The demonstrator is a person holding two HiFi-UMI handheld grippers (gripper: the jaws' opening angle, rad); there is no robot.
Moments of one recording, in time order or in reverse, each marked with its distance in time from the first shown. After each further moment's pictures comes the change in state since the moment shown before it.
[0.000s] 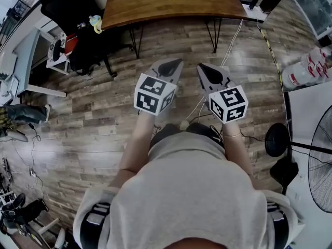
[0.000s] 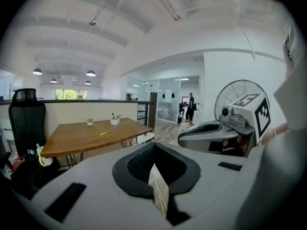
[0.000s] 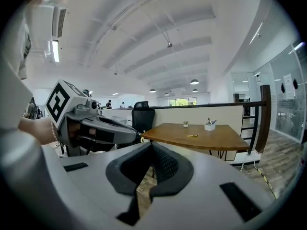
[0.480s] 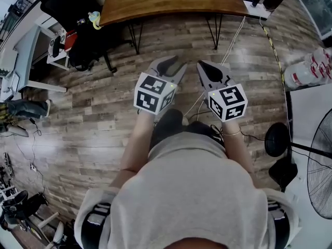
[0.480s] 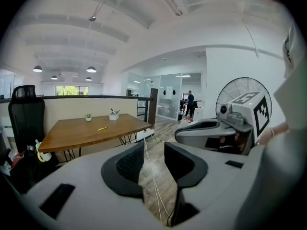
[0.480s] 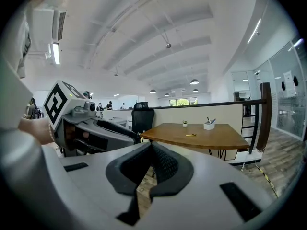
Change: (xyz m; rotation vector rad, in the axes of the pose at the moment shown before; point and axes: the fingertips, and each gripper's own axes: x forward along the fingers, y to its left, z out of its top) left arm 0.023 -0.018 -0.009 -0.017 0.046 0.011; right arm -0.008 -0.023 -0.008 0.013 -0.013 0.016
